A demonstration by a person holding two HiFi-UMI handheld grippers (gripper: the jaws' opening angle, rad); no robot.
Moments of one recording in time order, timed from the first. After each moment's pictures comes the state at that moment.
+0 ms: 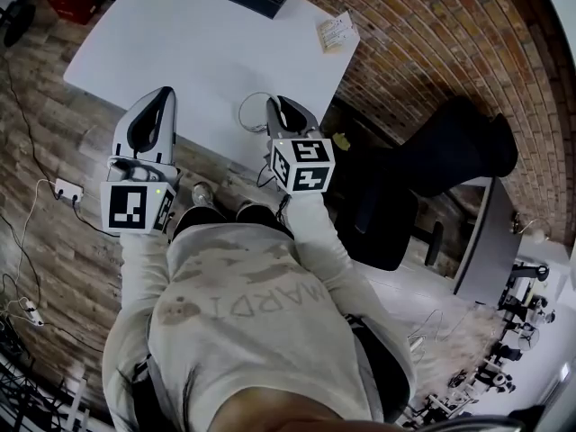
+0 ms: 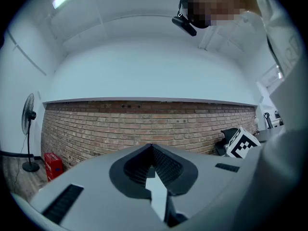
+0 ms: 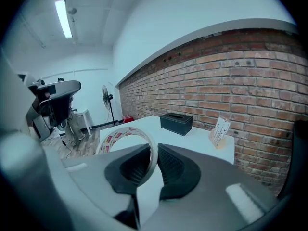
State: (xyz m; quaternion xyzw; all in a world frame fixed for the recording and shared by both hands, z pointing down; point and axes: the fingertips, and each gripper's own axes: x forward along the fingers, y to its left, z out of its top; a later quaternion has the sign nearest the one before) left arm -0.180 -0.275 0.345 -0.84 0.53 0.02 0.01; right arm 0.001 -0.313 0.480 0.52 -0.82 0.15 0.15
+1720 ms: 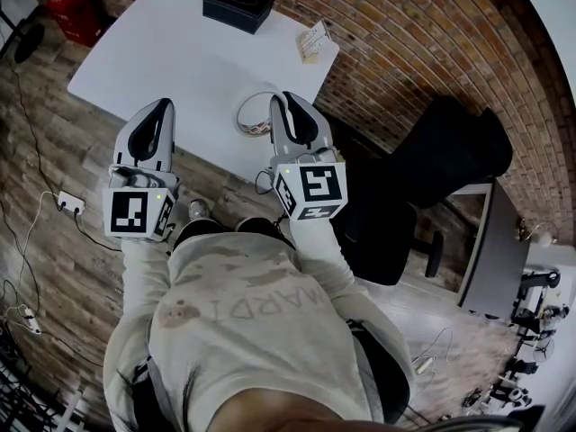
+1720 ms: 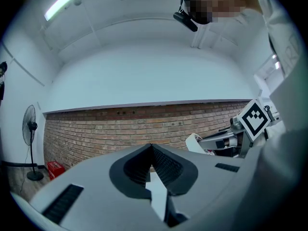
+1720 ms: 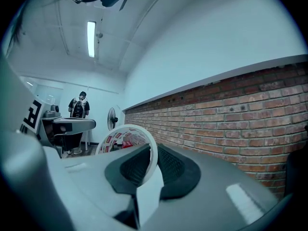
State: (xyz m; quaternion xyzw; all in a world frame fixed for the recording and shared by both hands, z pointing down) left arm -0.116 -0.218 0.311 -0.84 0.55 0.01 0.05; right arm 0.056 -0.248 0.335 0.52 -0.85 0.00 0.03
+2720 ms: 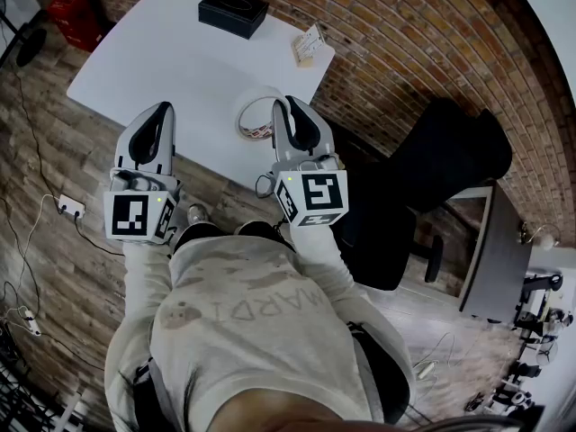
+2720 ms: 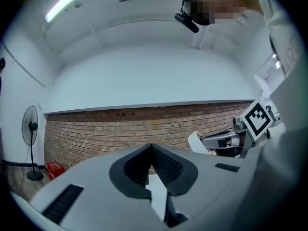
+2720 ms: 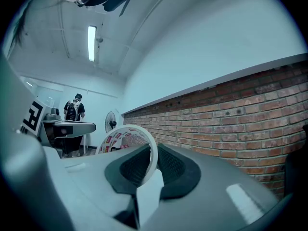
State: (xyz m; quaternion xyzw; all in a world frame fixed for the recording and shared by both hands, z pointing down) left arm -0.097 -0.217 0.307 -0.83 0.55 0.02 0.05; right arm 0.079 -0.243 0.325 0.52 -0.85 -0.02 0.00
